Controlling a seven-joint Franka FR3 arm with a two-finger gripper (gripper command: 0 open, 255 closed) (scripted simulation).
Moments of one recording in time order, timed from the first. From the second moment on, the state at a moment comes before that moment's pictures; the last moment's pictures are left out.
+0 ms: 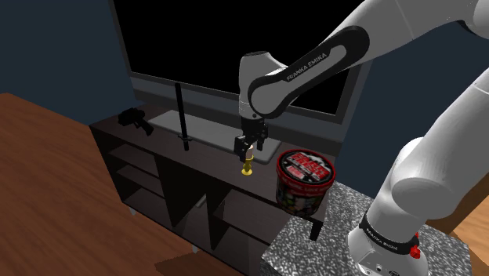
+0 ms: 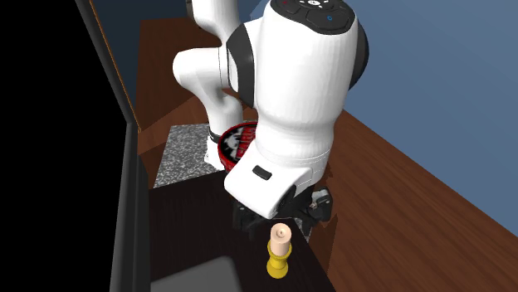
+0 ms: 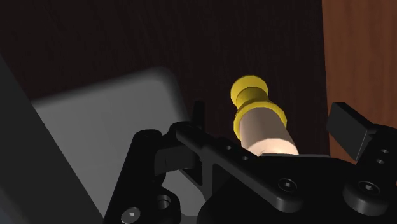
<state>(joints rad) -0.02 -0.20 0.22 -2.49 0.03 2.27 0.20</state>
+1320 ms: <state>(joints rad) -0.02 -0.21 0.22 -2.48 0.03 2.25 0.19</state>
